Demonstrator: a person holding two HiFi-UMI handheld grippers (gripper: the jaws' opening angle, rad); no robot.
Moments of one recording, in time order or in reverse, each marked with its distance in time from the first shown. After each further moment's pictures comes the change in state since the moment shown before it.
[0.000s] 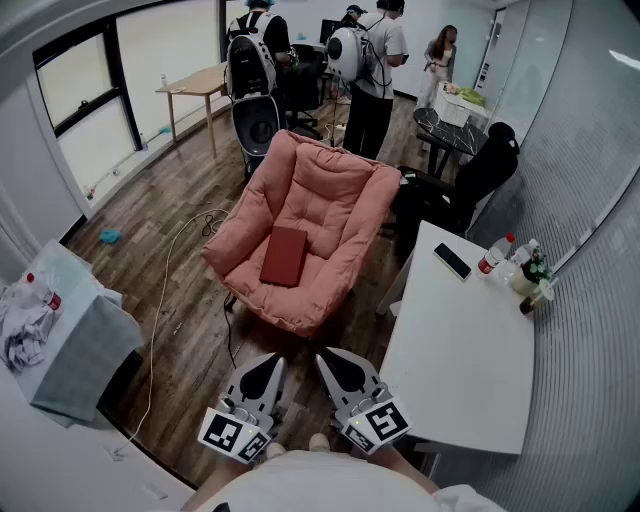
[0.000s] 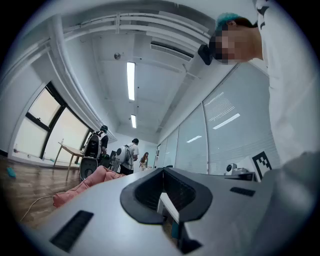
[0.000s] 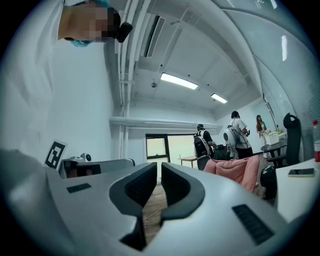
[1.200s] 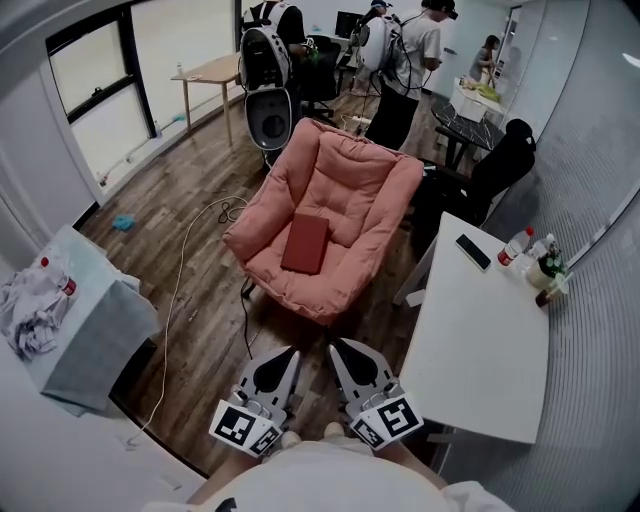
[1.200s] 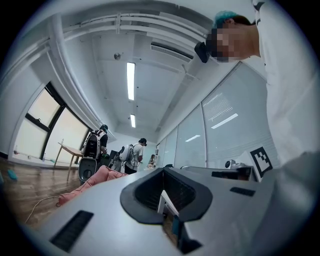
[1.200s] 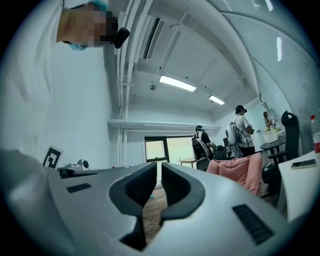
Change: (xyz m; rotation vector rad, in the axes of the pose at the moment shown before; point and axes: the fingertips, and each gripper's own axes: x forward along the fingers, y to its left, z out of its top) left arm -0.044 0.024 0.006 0.003 0.008 -0.020; right arm 0.022 0.048 -0.002 0.025 -0.031 -0.034
